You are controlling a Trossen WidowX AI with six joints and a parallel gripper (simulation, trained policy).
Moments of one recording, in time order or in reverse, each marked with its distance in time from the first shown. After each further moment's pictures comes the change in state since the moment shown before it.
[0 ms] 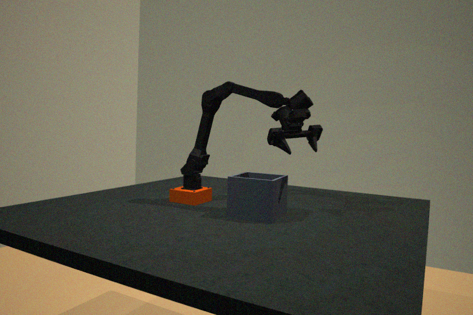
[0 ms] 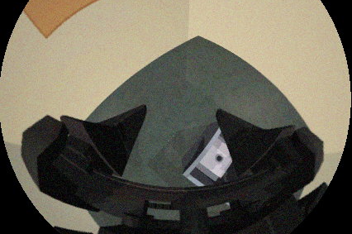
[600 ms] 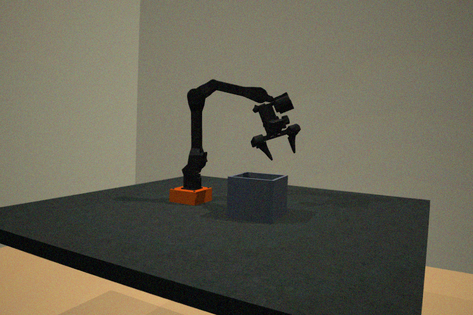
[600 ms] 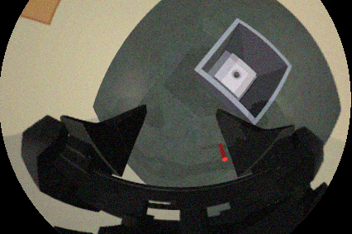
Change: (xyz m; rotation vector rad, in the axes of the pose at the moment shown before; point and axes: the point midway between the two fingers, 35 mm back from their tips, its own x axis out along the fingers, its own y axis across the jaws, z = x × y) arm -0.105 -0.007 -0.125 0.151 0.495 0.152
